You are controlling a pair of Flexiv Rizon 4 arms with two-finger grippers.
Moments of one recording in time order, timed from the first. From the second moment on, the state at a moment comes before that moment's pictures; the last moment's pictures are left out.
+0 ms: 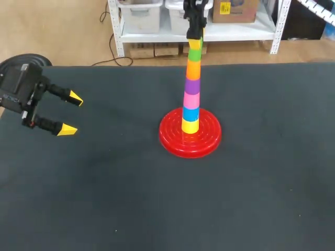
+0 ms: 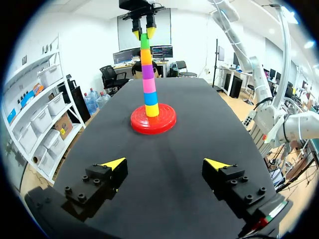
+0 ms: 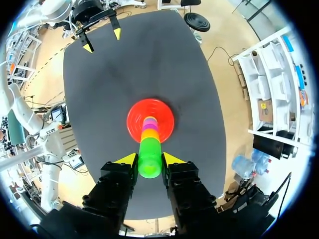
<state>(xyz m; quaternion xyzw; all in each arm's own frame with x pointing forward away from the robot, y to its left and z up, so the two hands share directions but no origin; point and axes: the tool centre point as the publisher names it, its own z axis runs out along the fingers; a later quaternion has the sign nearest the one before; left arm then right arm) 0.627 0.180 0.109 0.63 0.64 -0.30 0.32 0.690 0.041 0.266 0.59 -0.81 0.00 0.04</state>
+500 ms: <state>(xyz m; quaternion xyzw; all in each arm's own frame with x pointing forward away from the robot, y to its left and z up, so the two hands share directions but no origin) 0.627 0.180 0.109 0.63 0.64 -0.30 0.32 0.689 0.042 0.259 0.61 -0.79 -0.01 0.06</state>
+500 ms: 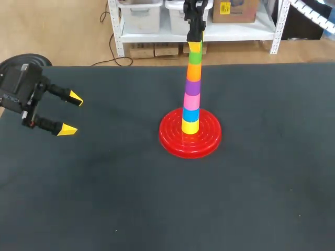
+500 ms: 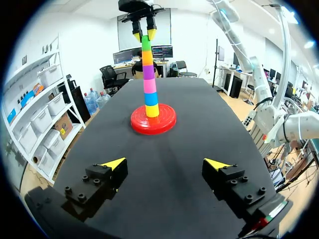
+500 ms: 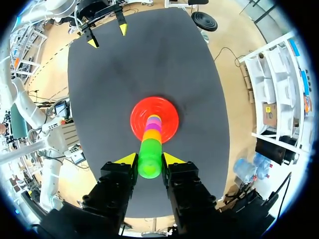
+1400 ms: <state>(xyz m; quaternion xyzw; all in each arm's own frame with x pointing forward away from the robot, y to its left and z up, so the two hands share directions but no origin) 0.627 0.180 0.109 0.63 0.64 -0.30 0.32 0.693 0.047 0.266 0.59 -0.80 -0.01 0.06</state>
